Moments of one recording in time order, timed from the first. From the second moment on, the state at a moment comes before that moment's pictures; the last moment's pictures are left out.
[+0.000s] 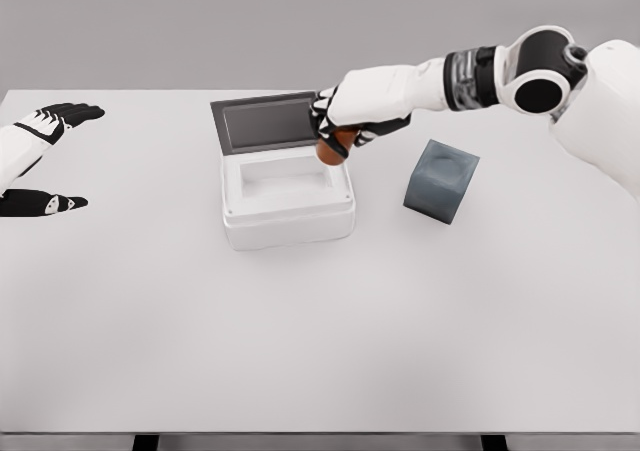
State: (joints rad) left arm -0.08 0.81 -0.02 -1.53 -0.22 -0.61 -0.20; right arm -1.18 -0.51 1.07 -1.23 0.27 -0.61 0.61
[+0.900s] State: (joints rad) left arm -0.08 0.80 -0.02 -1.53 -0.22 -0.61 -0.20; right arm -1.19 -0.50 1.10 -1.23 0.27 -0.61 0.61
